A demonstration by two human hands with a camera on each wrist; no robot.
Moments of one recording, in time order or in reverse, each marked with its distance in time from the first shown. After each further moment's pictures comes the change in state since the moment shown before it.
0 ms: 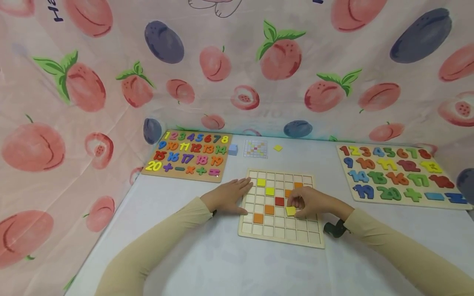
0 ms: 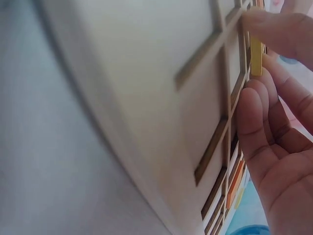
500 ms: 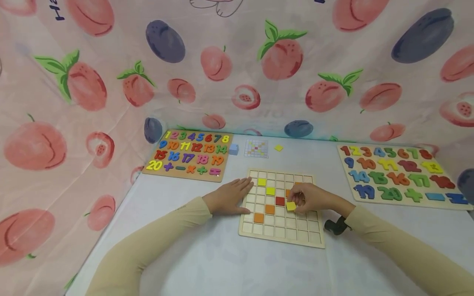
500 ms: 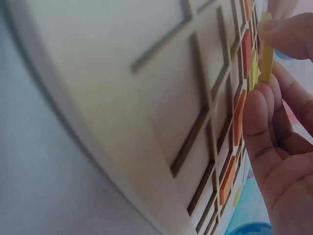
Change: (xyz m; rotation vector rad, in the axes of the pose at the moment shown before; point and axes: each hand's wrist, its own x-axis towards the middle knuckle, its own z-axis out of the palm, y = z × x) left_hand -0.003 0.003 0.004 0.082 0.033 0.014; right_hand 0.000 -0.001 -0.010 0.031 0.026 -0.081
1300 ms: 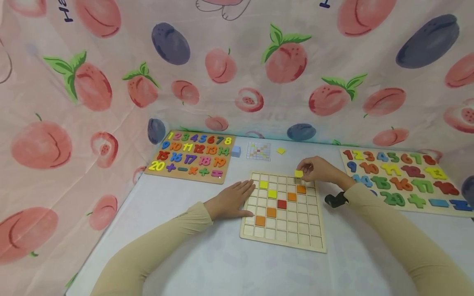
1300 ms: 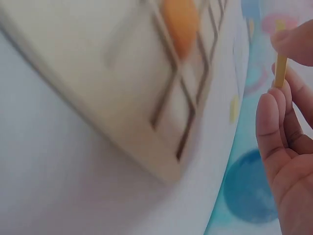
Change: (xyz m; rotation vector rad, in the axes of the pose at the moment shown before) left_hand 0.001 0.003 0.014 0.056 0.087 -0.011; right_hand 0.037 0.041 -0.065 -0.019 0.193 0.063
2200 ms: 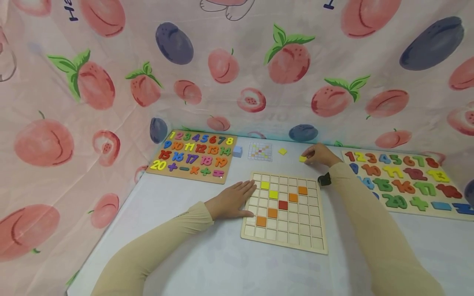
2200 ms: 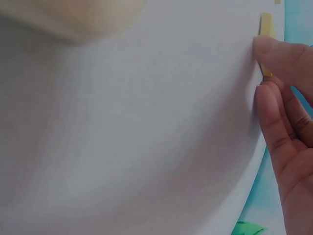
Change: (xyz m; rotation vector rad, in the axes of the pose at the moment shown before) left_hand -0.001 0.000 -0.002 0.003 -0.003 -0.006; right_hand 0.060 0.051 -0.023 -0.046 0.098 0.252
